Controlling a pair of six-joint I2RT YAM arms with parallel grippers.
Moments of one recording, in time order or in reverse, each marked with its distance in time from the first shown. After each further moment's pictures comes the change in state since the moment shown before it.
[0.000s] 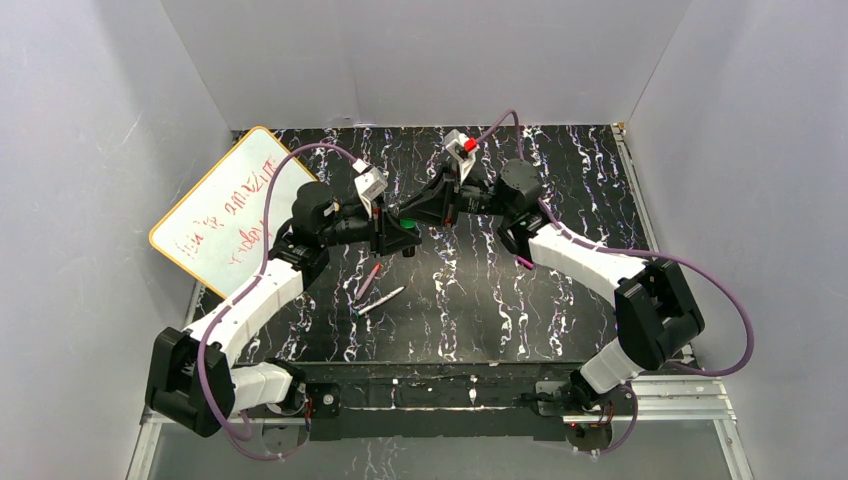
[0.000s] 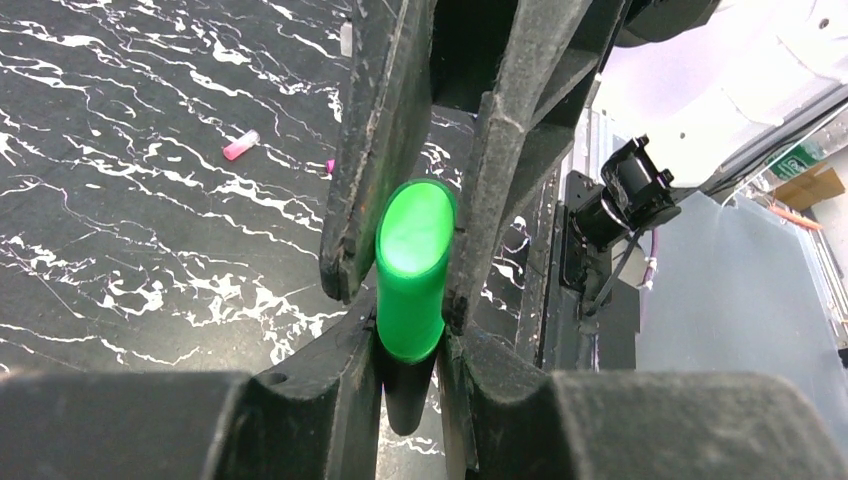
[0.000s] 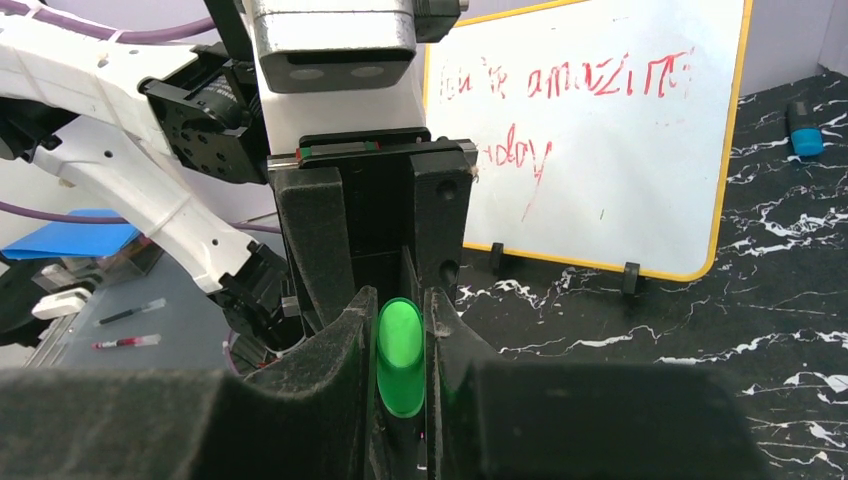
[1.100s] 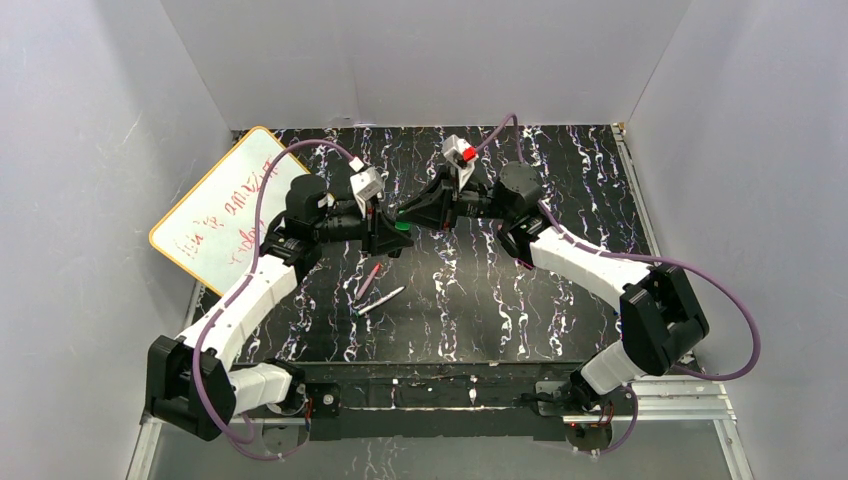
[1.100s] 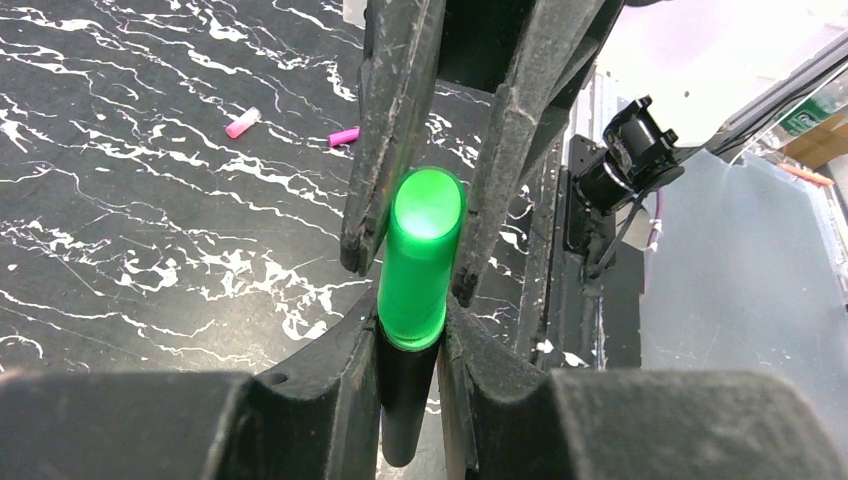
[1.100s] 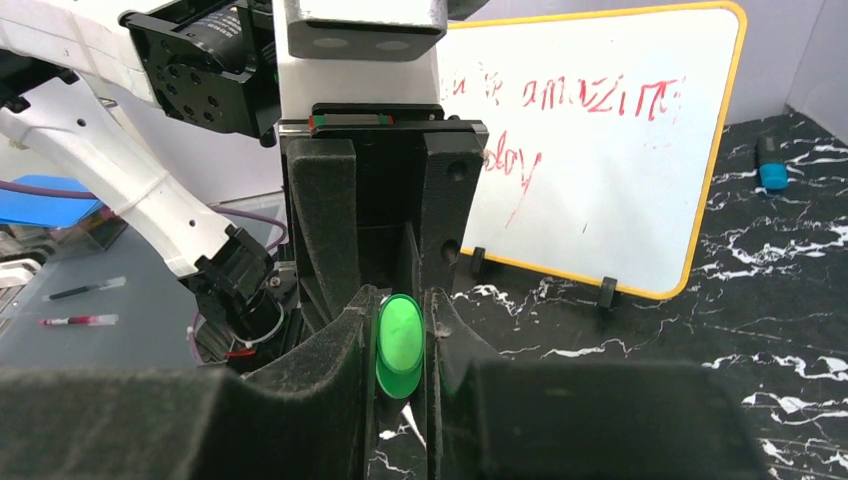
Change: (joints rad) left arm 0.049 -0.020 0.081 -0.232 0.068 0.156; right arm 0.025 -0.028 -0.012 -0.053 0.008 -0.134
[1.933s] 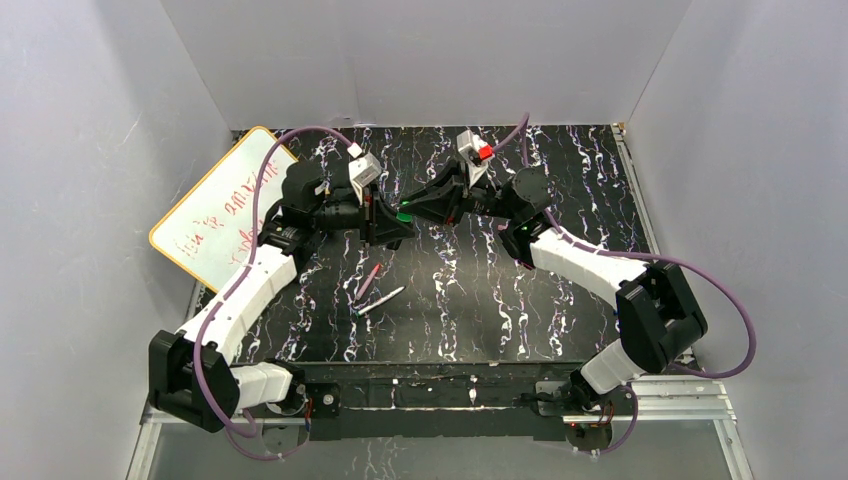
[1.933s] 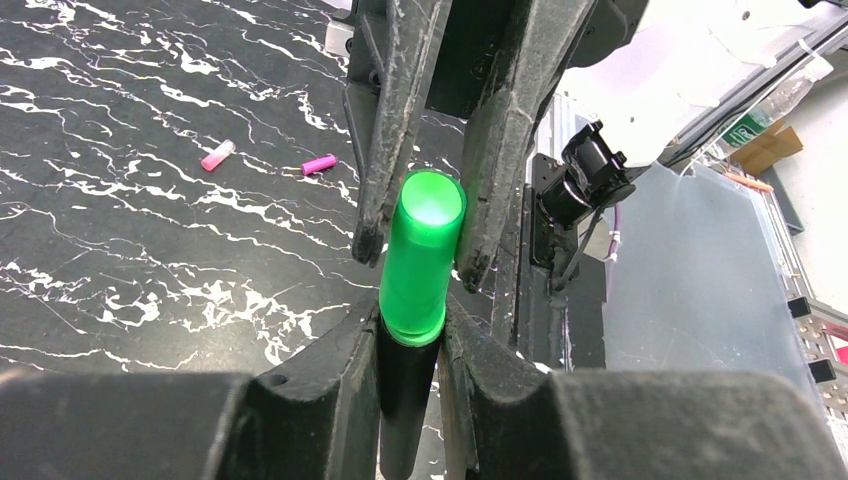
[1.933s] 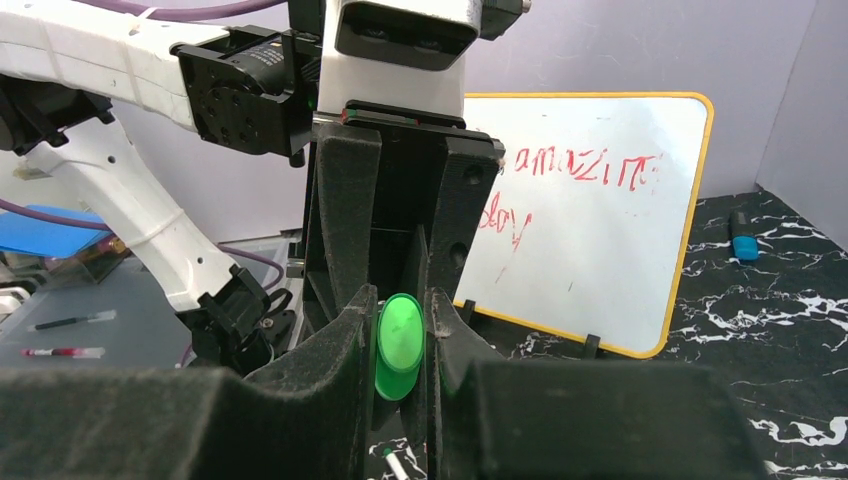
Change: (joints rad) left arm 0.018 0.038 0.092 0.007 0.083 -0.070; right arm -0.020 0.015 -0.044 0.251 0.001 0.103
